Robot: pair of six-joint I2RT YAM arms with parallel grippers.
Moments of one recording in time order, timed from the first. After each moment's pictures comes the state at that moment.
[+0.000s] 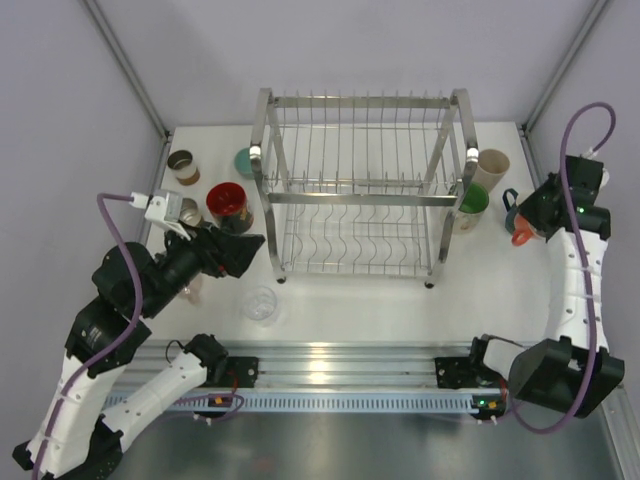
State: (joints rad) left arm -0.60 0.55 1.14 -0.71 -0.02 -0.52; right arm -0.30 1.15 1.12 -0.77 0.04 0.49
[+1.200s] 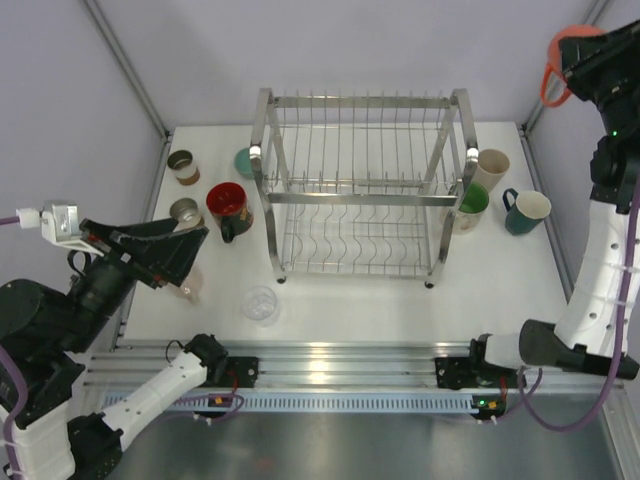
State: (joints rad) left arm -0.60 0.56 1.53 -0.86 -0.09 -0.52; right arm -0.20 1.31 2.02 -0.62 -0.14 0.63
